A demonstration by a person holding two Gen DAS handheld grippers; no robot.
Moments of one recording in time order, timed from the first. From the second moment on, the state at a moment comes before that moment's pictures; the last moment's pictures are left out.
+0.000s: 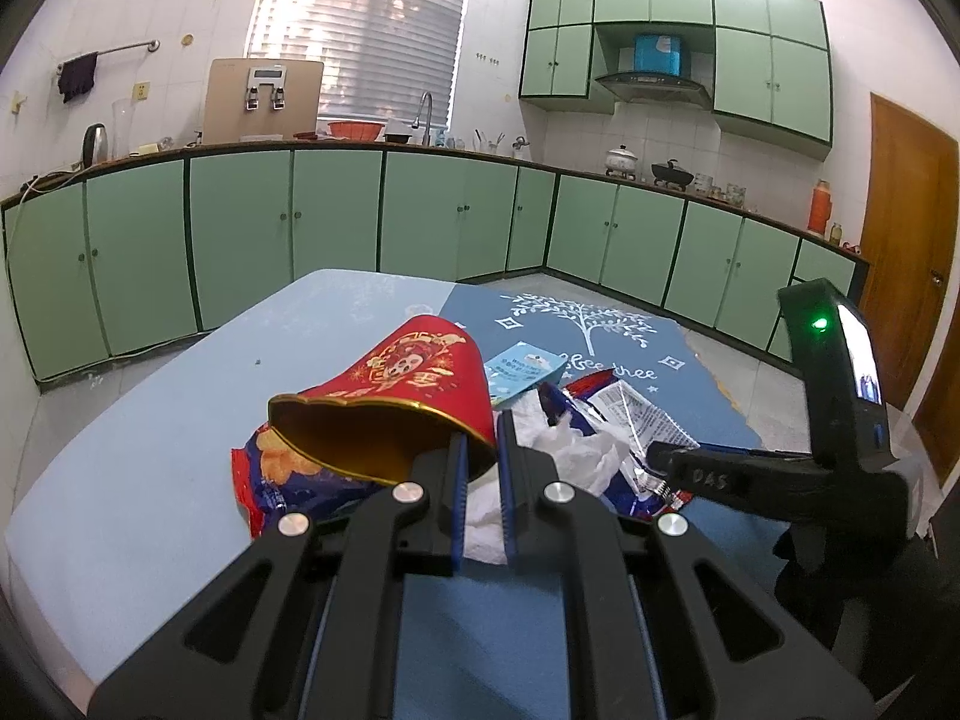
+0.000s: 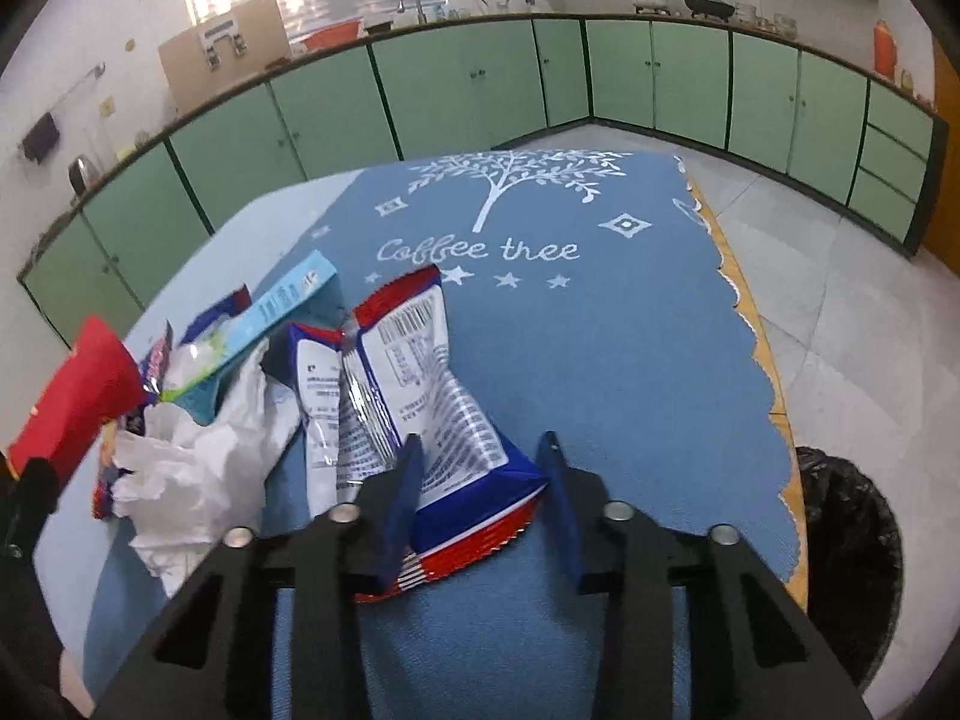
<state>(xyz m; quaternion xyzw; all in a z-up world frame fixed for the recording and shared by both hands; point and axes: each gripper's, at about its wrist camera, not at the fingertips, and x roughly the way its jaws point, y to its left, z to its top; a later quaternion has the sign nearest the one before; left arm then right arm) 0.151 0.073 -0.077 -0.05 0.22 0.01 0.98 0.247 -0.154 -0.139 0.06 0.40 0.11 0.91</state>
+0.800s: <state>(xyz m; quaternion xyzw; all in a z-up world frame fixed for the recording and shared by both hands) 0.139 0.008 -0.044 -0.04 0.18 -0.07 0.98 0.167 -0.217 -0.060 0.06 0.28 0.11 0.95</state>
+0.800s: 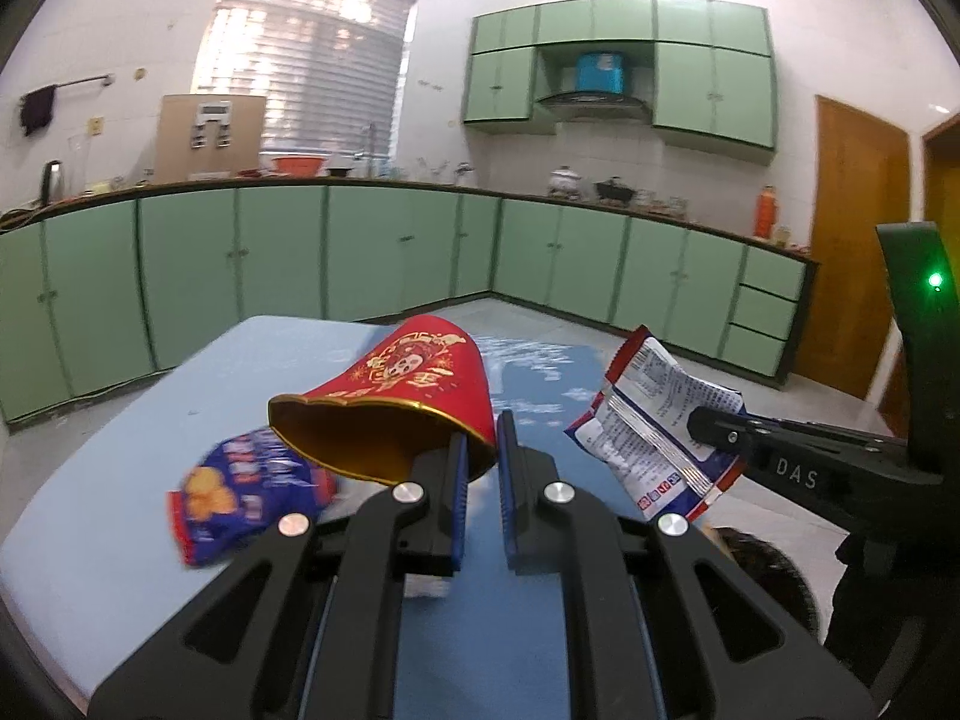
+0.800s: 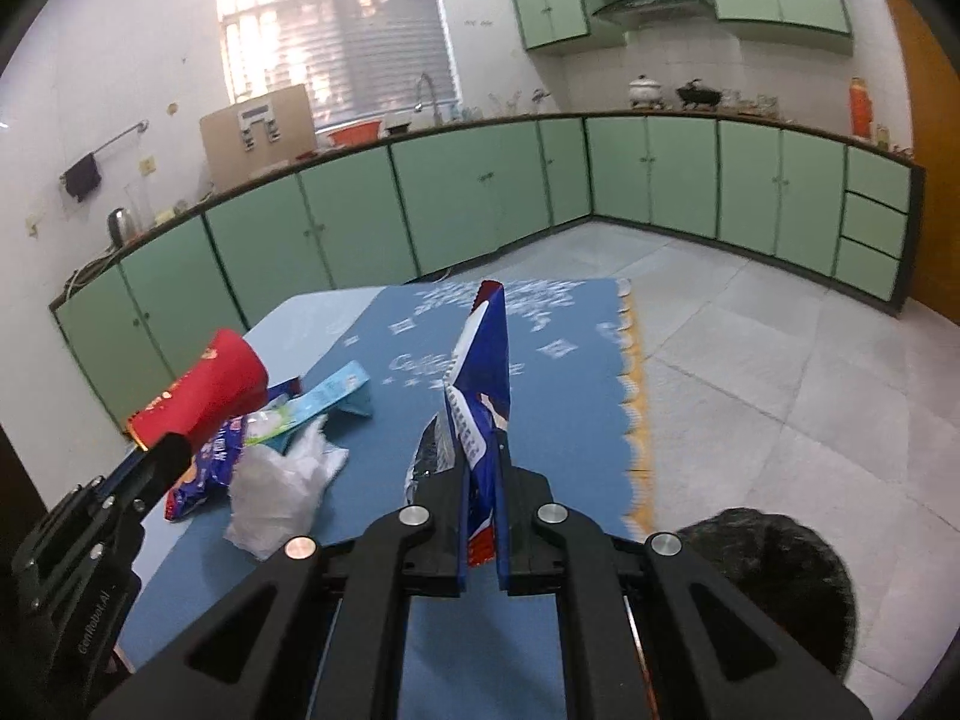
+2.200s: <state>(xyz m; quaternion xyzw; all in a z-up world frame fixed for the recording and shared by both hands) 0.138 -0.221 -0.096 0.01 0.26 -0.29 0.92 0.108 -0.443 -0.126 0.12 0.34 -0.09 0.93</state>
